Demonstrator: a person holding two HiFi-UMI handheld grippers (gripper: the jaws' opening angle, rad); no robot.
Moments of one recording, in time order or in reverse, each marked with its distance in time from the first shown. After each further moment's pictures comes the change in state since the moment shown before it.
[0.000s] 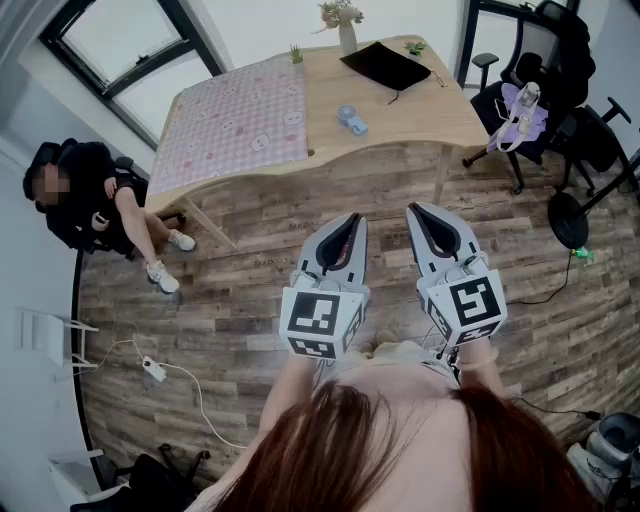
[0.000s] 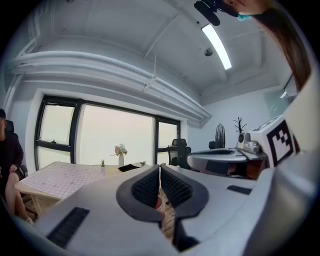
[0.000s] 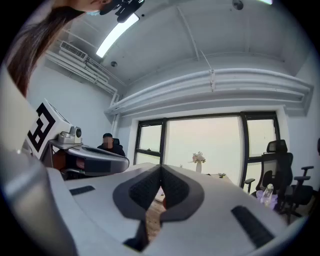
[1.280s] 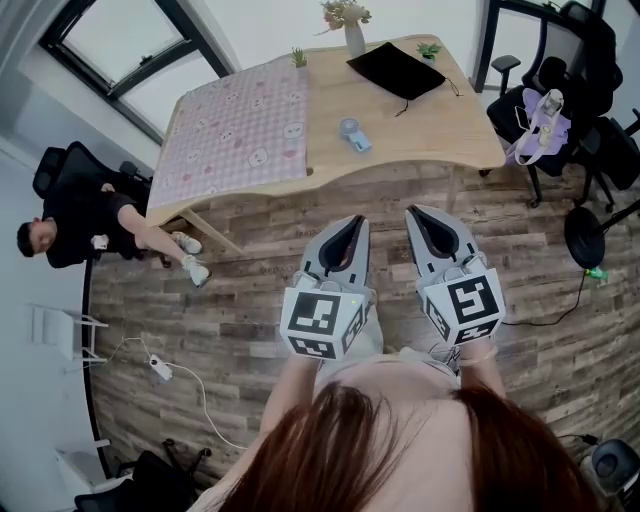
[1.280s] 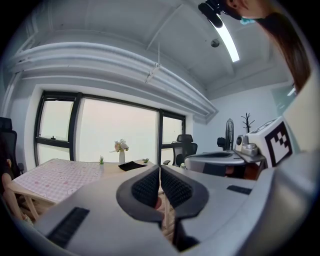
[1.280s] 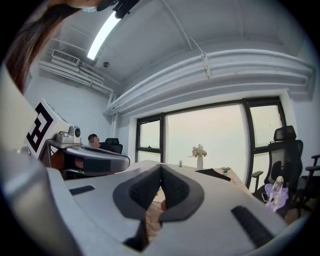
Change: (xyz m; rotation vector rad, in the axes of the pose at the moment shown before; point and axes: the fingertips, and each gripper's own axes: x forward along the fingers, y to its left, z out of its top) left arm 0.118 0.022 -0.005 -0.019 0.042 0.040; right arm 0.081 -0.090 -0.032 0.064 0.034 0.060
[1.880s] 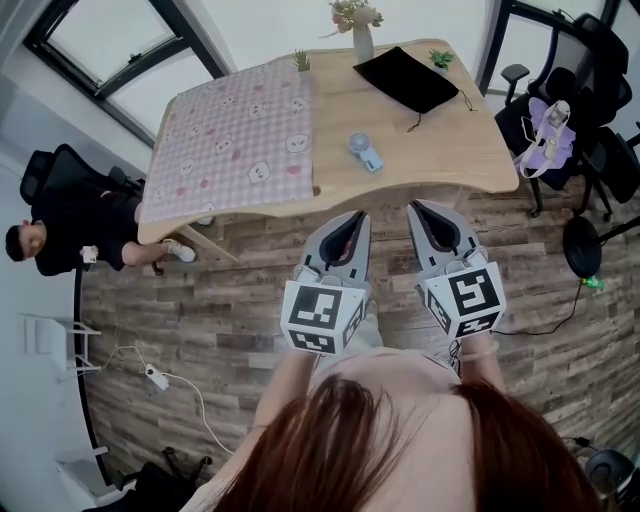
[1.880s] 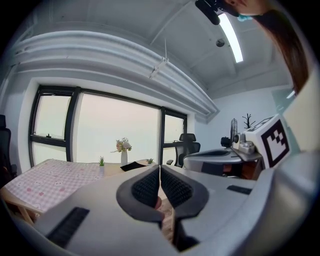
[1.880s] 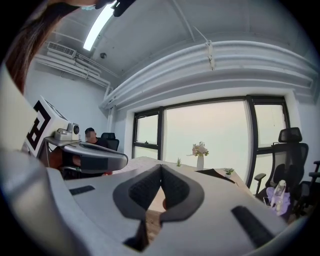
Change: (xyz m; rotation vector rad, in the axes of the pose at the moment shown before) left arm 0.069 0.089 0.011 -0.005 0.020 -0.033; right arm 0.111 -0.026 0.005 -0.021 0.057 -0.019
